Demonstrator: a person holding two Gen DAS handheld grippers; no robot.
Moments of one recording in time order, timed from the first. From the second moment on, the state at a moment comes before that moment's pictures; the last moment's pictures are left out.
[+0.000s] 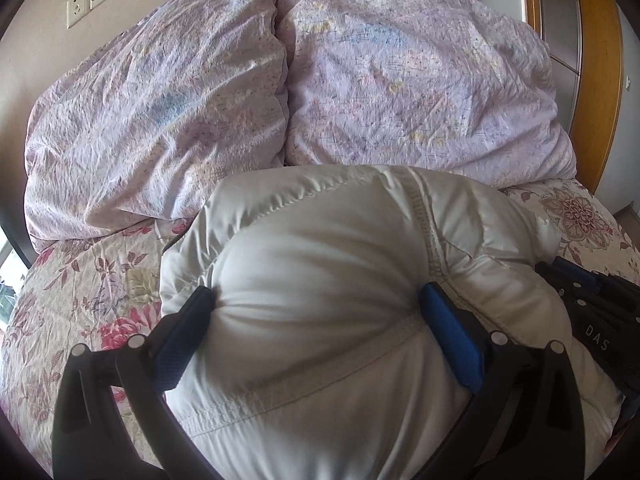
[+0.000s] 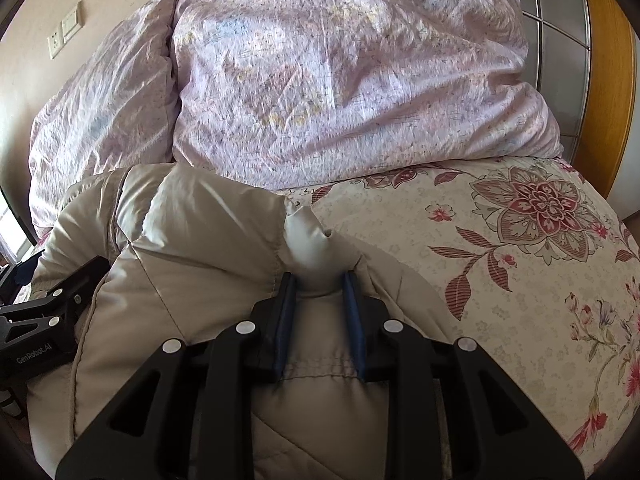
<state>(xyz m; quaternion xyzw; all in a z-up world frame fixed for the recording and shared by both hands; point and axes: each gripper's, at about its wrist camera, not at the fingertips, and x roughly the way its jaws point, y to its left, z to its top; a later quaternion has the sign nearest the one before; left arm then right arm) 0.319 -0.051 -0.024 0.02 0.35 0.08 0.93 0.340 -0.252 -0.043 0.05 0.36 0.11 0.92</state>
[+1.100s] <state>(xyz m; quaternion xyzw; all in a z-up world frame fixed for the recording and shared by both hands) 0.266 0.046 -0.036 -0.25 0.44 -0.16 0.85 0.325 -0.330 -0.073 0.33 0.55 0.28 0.71</state>
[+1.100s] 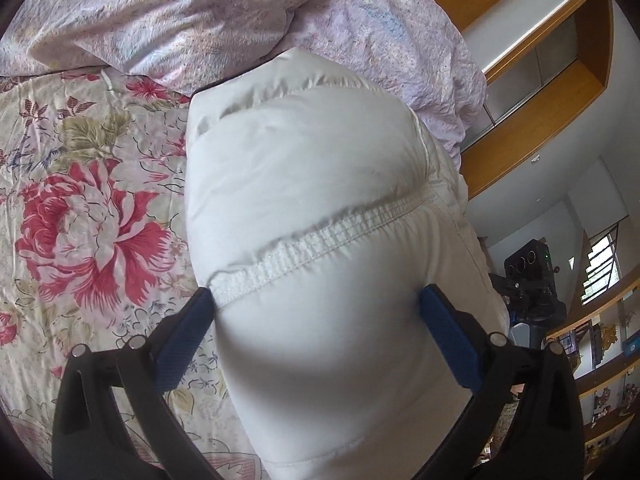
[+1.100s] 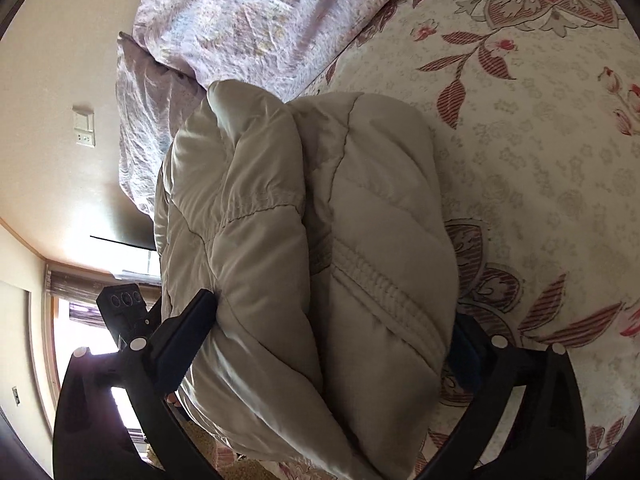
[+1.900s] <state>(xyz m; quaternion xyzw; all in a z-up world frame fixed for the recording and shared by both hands) 0.287 0.061 -0.065 -0.32 0.48 -0.22 0.78 0.349 -0.298 -0.077 0.29 0.58 0.34 0.68</state>
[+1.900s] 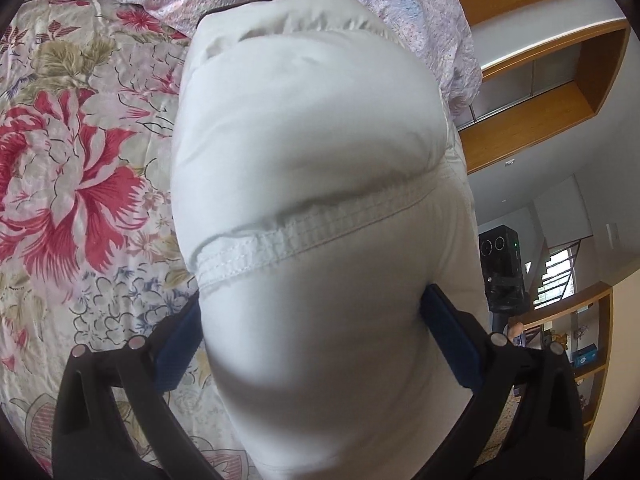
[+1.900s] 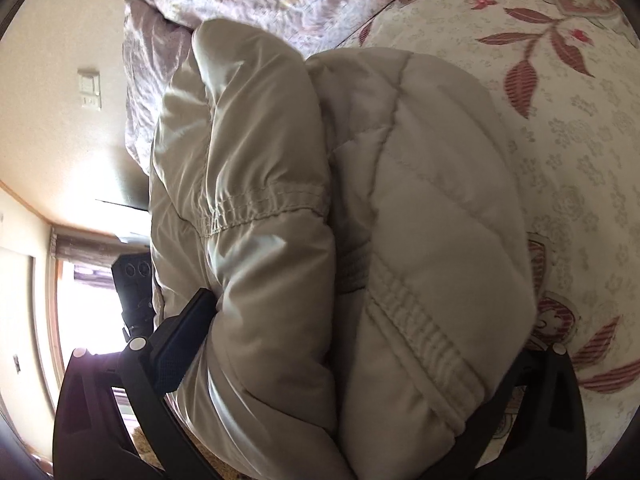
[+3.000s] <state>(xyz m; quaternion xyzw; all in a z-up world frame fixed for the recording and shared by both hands) 0.256 0.114 -0.007 -0.30 0.38 -0.20 0.85 0.366 -0.223 -0.039 0.31 0.49 0.45 0.68</state>
